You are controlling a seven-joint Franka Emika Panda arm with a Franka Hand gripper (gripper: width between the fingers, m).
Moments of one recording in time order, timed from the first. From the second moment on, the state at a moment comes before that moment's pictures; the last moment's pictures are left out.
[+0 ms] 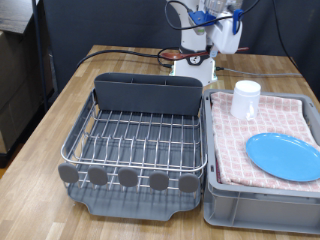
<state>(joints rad) 0.04 -0.56 0.05 -2.78 -0.05 2.17 2.17</state>
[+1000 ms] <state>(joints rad) 0.06 -0.55 -0.17 -2.81 0.15 2.17 1.94</state>
